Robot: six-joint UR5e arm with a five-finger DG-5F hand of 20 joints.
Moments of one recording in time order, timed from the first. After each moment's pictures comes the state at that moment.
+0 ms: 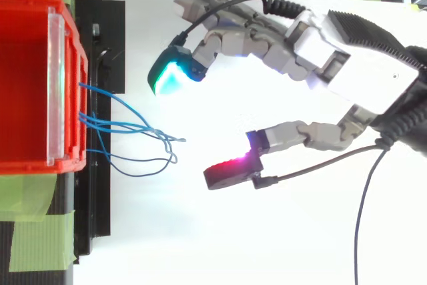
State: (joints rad) arm 0.27 -1.91 -1.87 -2.33 -0.97 -0.80
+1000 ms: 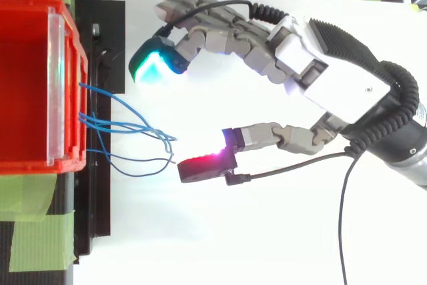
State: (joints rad) arm 0.29 -1.98 -1.87 -2.12 -0.88 -0.89
